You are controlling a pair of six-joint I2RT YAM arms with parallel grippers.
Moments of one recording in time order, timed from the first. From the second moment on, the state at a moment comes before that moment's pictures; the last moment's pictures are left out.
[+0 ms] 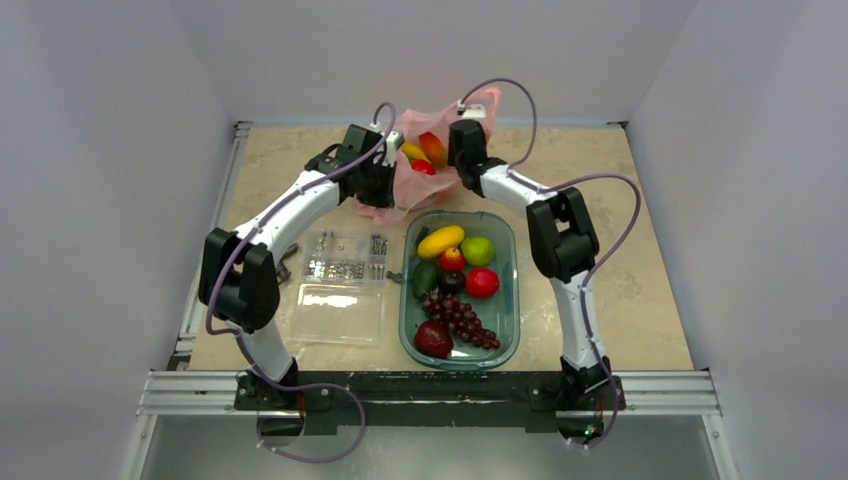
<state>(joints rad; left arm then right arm) -0.44 1.75 1.47 -0.61 0.14 -0.17 0.49 2.26 1.75 0.04 0.42 0.22</state>
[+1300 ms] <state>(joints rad) -0.51 1.55 1.24 -0.57 0.23 -0.20 0.52 2.26 1.71 0.08 0.26 0.11</state>
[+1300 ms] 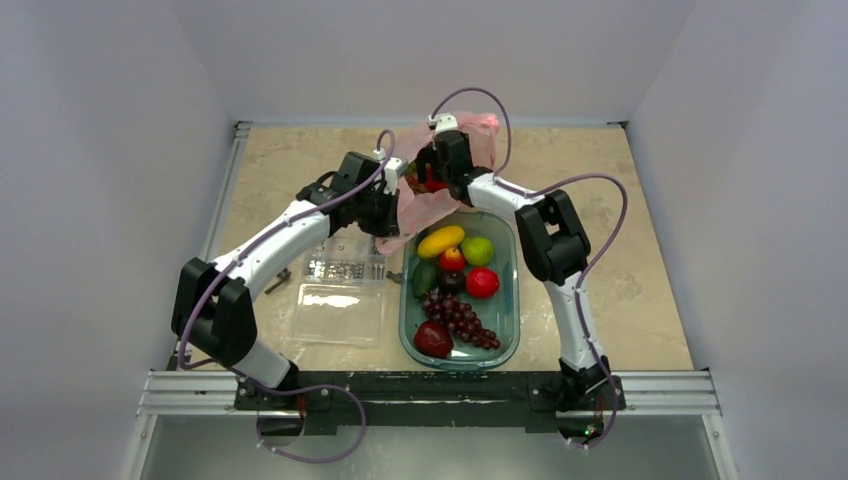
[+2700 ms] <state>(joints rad) -0.51 1.54 1.25 -0.56 0.24 -0.21 0.59 1.67 1.38 -0.16 0.14 0.30</state>
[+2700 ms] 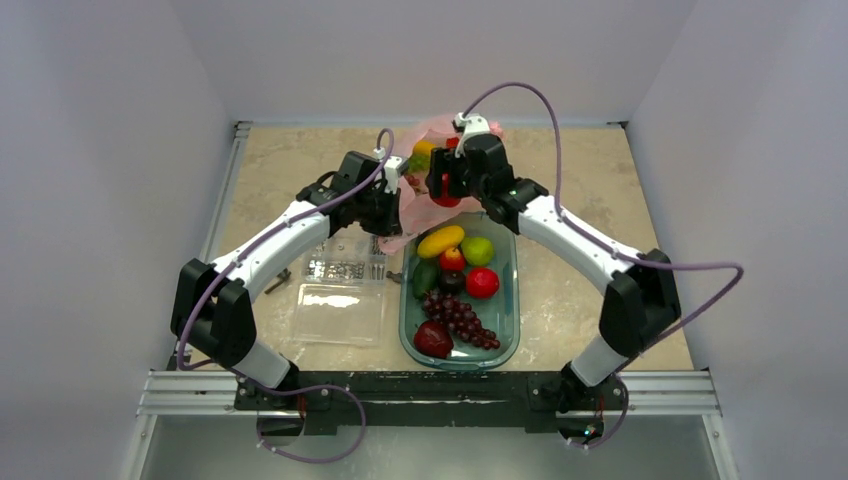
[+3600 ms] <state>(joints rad) -0.51 1.54 1.25 -0.55 0.31 -0.26 0.79 1.04 0.68 -0.55 0.21 0.60</state>
